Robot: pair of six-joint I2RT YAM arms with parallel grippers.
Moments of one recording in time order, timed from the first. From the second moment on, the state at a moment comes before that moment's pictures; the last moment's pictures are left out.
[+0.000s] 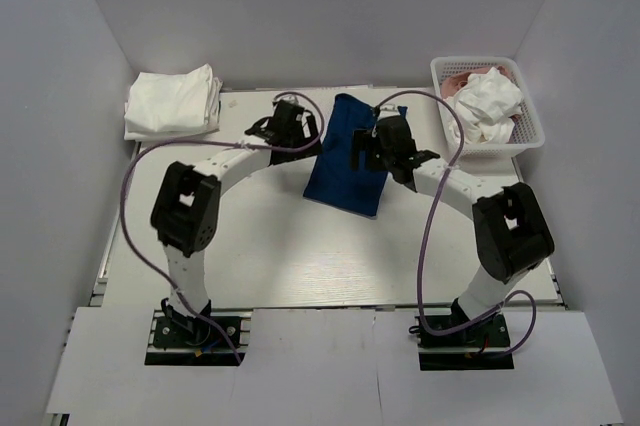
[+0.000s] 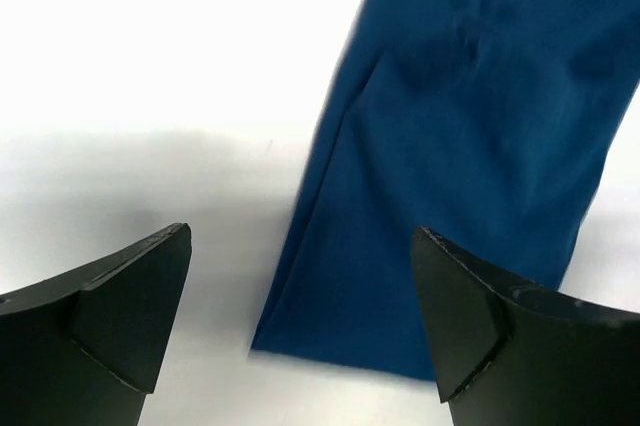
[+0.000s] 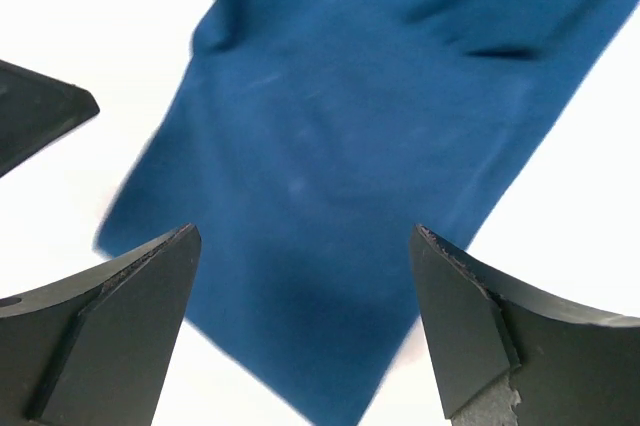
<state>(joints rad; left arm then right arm) -0.50 1.98 1.50 -0.32 -0.11 -0.59 0.51 1.69 1.11 -0.05 0.06 0.31</state>
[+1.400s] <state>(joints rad) -0.52 1.93 1.15 -0.12 0.16 -0.57 0.54 1.59 0.74 -0.01 -0.06 0.47</state>
